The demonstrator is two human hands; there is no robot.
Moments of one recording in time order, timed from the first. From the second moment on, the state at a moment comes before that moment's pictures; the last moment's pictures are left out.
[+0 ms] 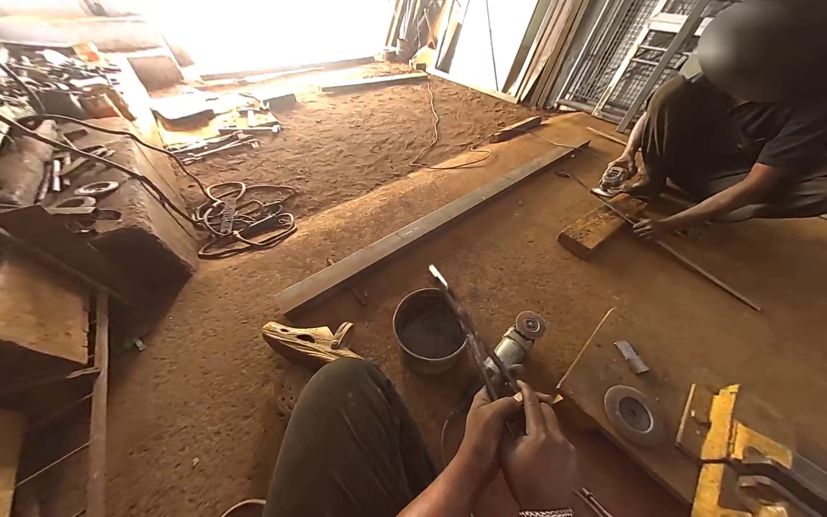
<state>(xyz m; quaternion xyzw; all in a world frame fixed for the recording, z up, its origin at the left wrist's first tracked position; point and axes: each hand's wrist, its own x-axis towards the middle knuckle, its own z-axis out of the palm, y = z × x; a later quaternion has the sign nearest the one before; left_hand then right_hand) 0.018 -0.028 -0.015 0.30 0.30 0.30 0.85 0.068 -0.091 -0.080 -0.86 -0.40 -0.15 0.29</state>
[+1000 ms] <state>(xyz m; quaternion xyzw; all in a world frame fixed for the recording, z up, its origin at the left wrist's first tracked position) 0.029 -0.073 -0.073 0.59 0.19 0.05 0.79 0.080 -0.189 -0.058 -0.84 -0.17 0.30 0.42</state>
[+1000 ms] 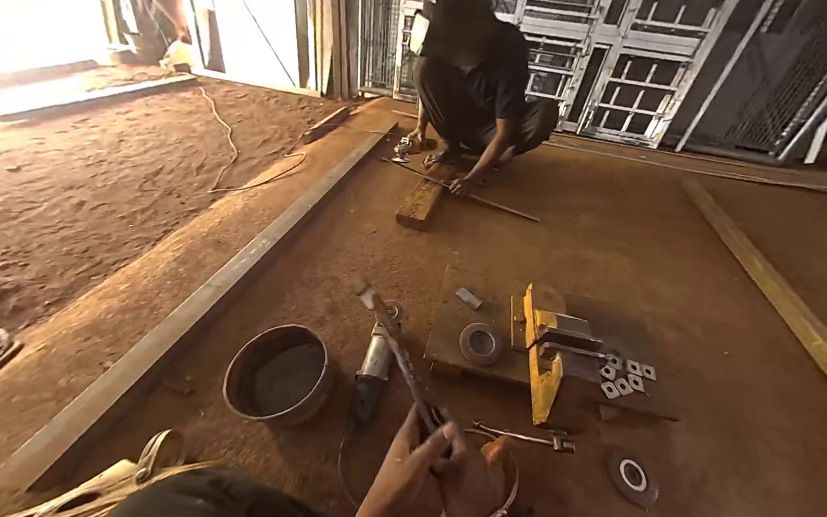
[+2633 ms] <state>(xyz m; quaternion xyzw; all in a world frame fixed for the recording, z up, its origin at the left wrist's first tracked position) 0.032 -0.090 -0.095 0.49 -0.14 -0.05 0.86 0.046 -0.306 0.003 -0.67 -0.03 0.36 0.65</state>
